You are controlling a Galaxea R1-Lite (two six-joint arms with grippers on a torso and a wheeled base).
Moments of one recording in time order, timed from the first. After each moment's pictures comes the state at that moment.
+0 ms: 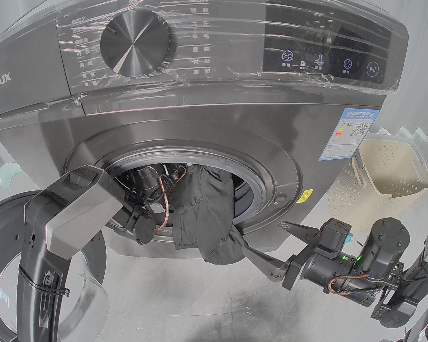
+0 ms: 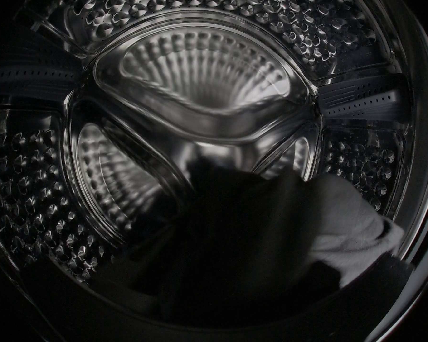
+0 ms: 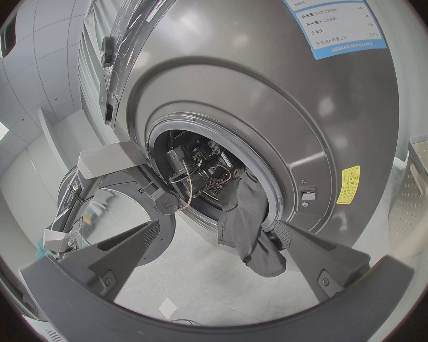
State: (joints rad) left arm -0.42 2.48 -1.38 -1.41 0.18 -0.22; right arm 0.80 1.85 -0.26 -1.54 -0.03 0.21
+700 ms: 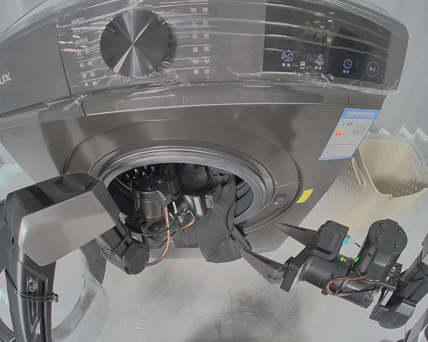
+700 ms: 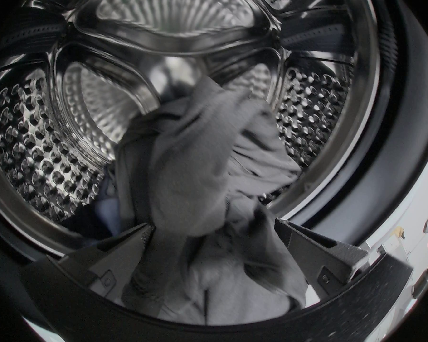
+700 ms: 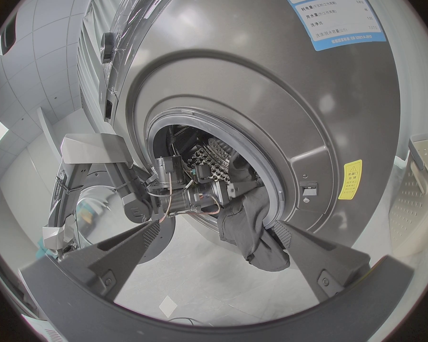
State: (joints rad) left arm -0.50 2.33 -0.99 -1.26 0.03 -0.23; right arm 0.80 1.86 -0.26 -1.54 -0.03 0.21
